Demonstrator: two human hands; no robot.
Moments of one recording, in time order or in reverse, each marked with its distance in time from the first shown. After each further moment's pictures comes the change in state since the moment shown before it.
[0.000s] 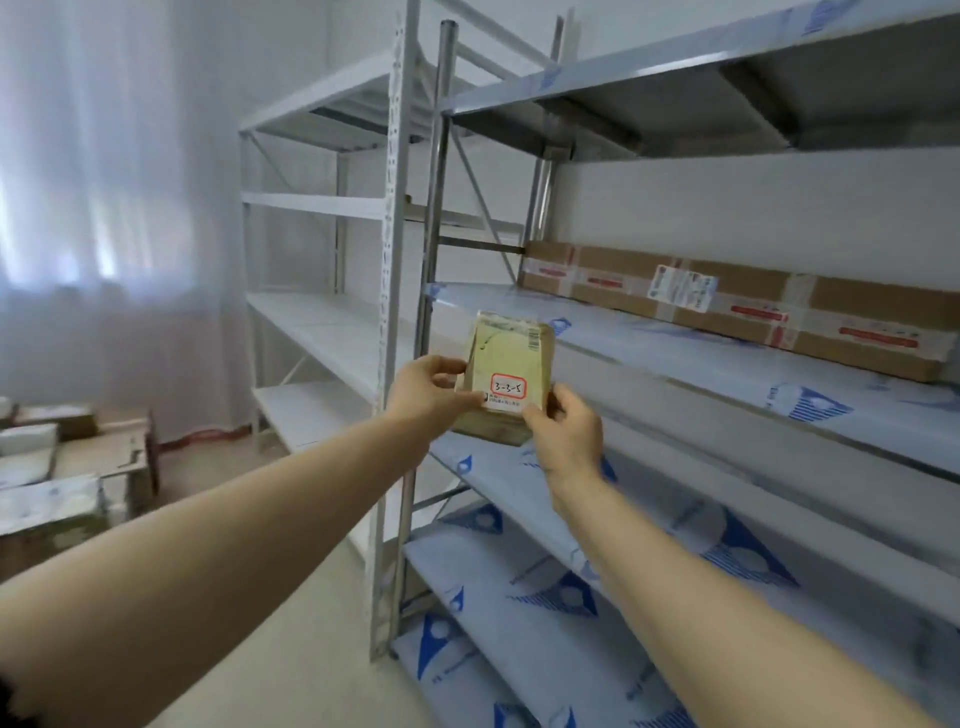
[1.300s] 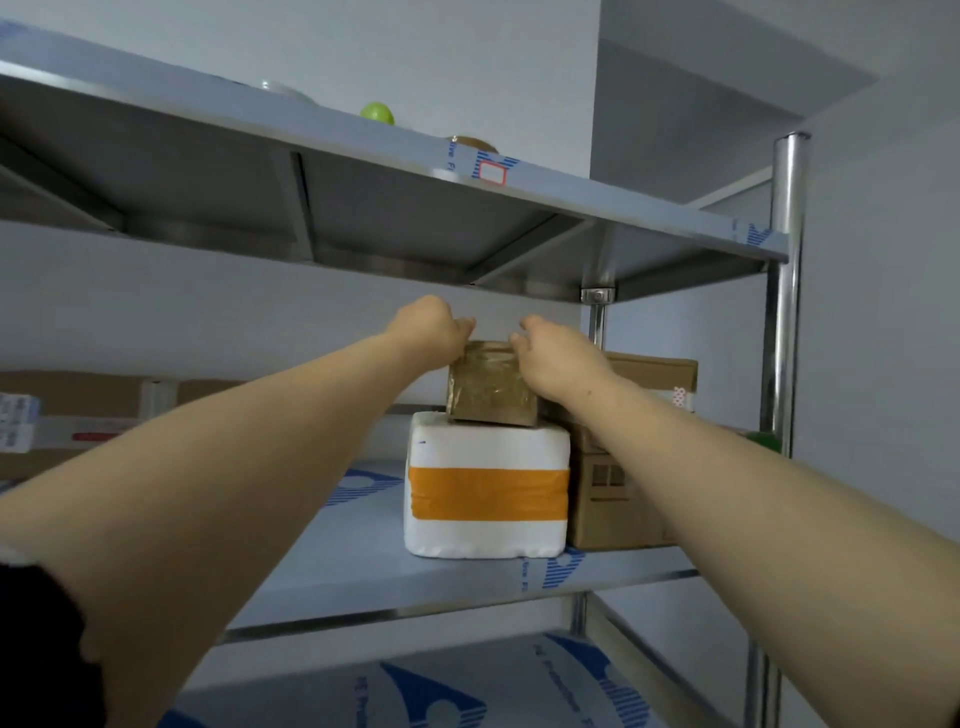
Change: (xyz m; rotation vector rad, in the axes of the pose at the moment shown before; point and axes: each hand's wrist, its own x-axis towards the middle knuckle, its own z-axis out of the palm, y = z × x) left_hand -0.061 0.303 0.462 0.225 -0.742 0.910; right_hand 0.065 -0.165 -0.489 -1.561 0.677 0.320
